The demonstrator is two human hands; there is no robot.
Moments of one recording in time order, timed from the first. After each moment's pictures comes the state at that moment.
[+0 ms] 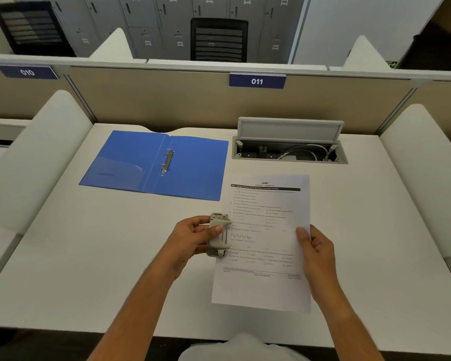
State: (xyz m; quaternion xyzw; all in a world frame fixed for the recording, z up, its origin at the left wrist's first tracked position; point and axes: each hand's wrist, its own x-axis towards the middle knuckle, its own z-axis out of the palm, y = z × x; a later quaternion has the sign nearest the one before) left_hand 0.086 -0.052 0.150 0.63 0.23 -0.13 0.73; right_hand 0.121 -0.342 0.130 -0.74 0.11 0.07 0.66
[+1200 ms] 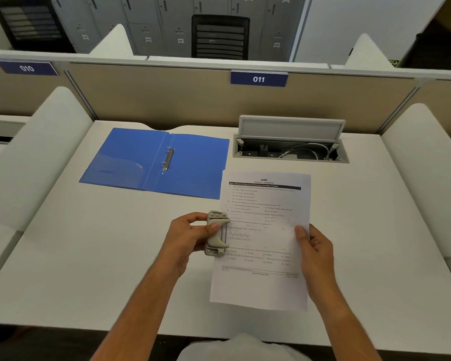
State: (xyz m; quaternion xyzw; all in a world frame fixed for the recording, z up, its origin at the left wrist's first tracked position) left_hand 0.087 -0.051 0.146 0.62 0.26 -0.08 0.74; right_hand 0.119 -0.333 0.131 -0.73 0.13 0.07 0.67
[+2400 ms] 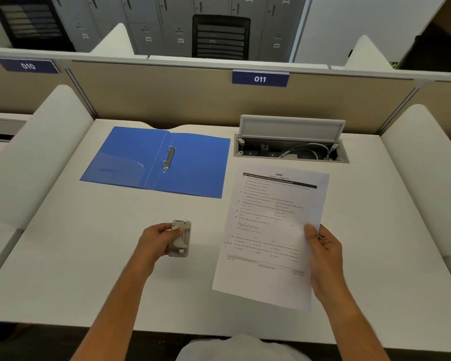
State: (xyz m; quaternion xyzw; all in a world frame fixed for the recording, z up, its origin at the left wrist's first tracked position) left_hand 0.068 0.032 0.074 0.67 0.37 -0.06 0.64; right_hand 0.118 -0.340 0.136 -0.68 0.16 0.05 0.71
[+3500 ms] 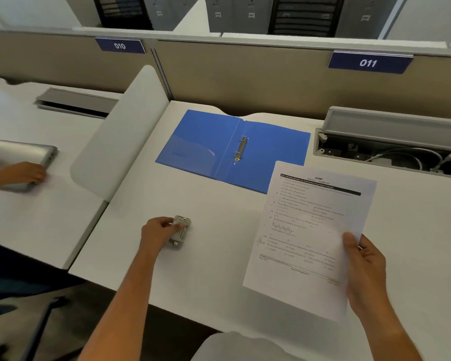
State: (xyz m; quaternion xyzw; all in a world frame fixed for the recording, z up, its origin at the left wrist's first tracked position) left_hand 0.017 0.216 0.034 0.75 0.49 -0.01 0.44; right_hand 0.143 -0.224 0.090 -0.69 0.16 0.11 0.69
